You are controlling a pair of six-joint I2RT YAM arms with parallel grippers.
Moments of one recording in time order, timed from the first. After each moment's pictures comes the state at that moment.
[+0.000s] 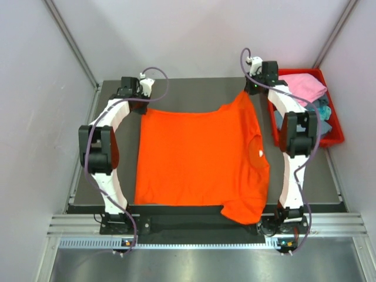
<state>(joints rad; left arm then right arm) -0.06 1.92 1.53 -0.44 0.19 0.34 0.08 2.19 1.86 -0.30 -0.32 -0.17</state>
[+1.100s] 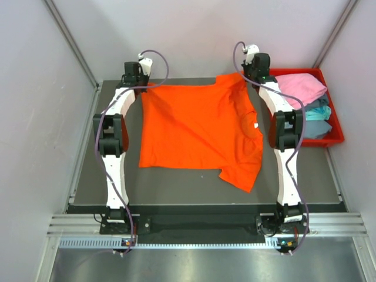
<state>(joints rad) -0.04 2.35 2.06 -0.23 0.05 0.32 0.12 2.50 2.29 -0.18 -0.05 -0.20</state>
